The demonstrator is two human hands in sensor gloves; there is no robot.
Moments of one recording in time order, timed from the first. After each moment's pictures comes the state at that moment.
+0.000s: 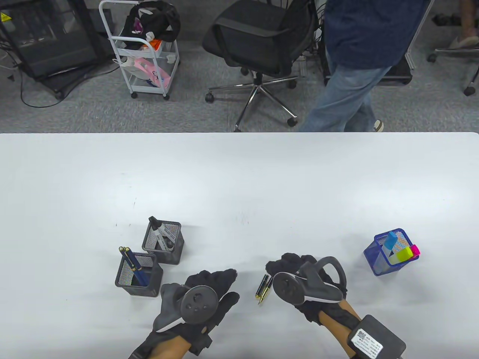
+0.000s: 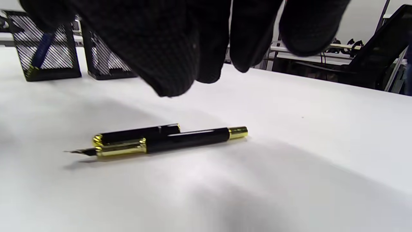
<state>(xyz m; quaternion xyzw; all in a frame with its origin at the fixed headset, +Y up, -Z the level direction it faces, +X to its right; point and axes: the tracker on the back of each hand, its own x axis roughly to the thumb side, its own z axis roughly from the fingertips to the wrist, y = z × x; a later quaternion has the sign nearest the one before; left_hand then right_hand) -0.130 -0.696 -0.182 -0.01 -0.24 0.19 0.95 0.095 -0.711 -0.227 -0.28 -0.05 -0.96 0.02</state>
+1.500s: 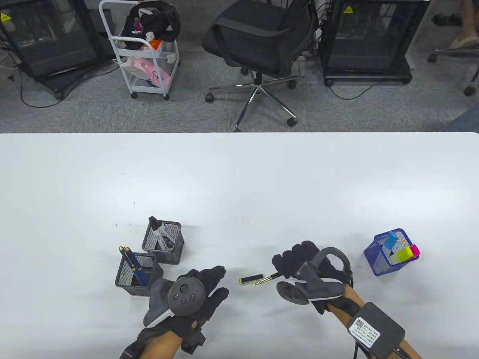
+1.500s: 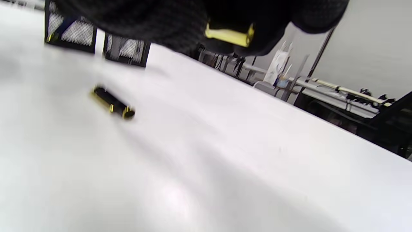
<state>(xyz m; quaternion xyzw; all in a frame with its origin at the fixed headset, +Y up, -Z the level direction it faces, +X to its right) -0.150 -0.703 -0.191 -0.03 -0.21 0.22 0.95 0.118 -0.702 -0.223 -0.36 0.05 -0.93 0.10</state>
